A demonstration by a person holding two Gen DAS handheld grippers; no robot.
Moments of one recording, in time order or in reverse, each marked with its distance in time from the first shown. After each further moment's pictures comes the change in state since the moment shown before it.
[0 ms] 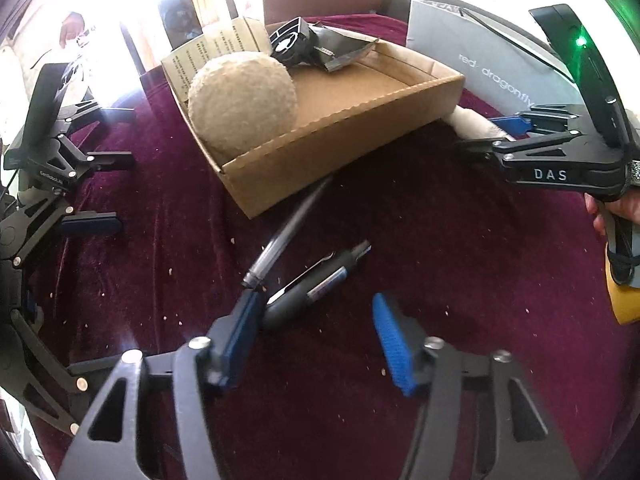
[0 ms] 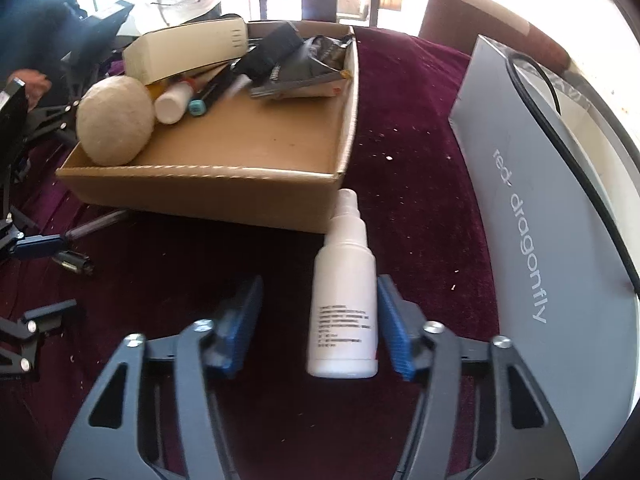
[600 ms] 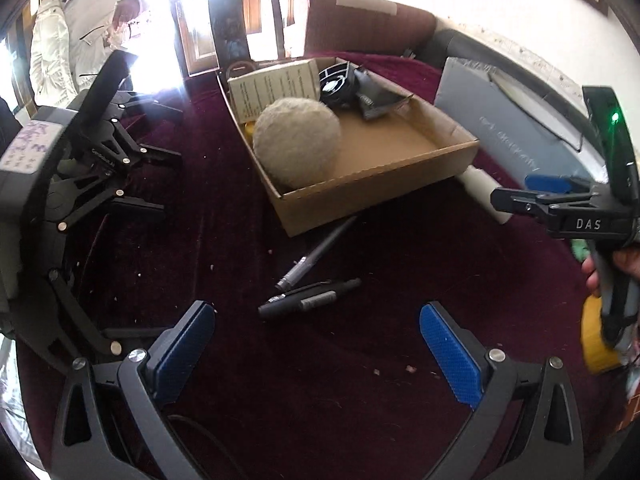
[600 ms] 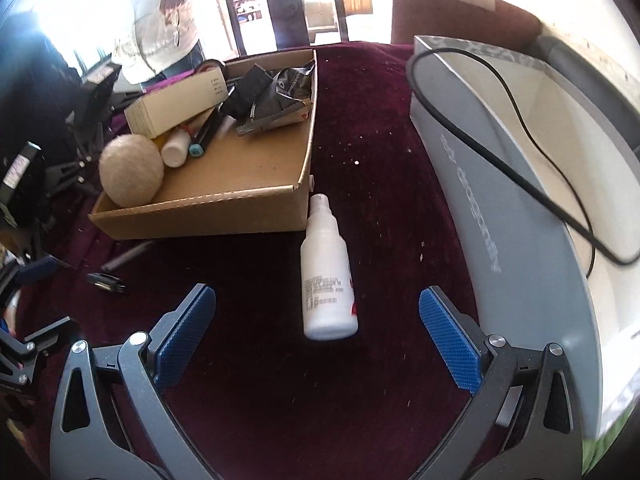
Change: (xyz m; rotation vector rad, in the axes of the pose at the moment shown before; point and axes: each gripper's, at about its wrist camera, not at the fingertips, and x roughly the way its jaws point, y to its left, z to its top) left arm -0.030 0.018 0.002 -0.169 -0.099 0.023; right arm -0.036 -0.022 -0.008 0.161 -0.057 0.050
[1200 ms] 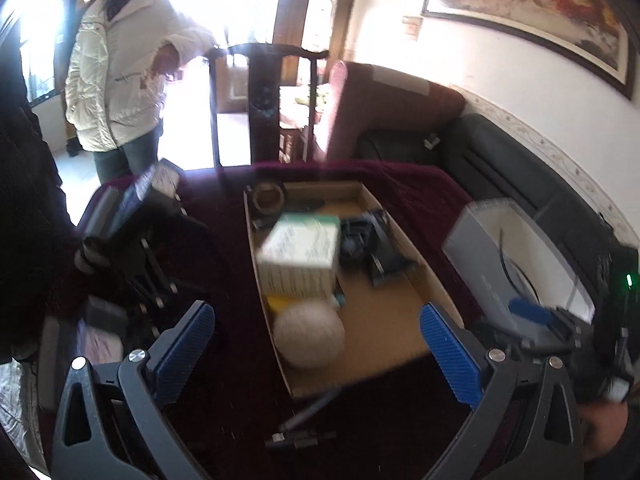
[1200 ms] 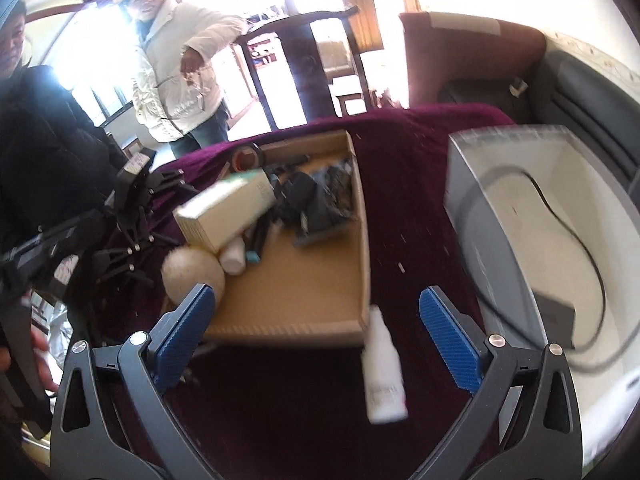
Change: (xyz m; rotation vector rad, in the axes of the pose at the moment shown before) left arm -0.057 0.011 0.099 -0.164 -0.203 -0.002; right arm -0.043 0.012 0.053 0.091 -0.146 0.127
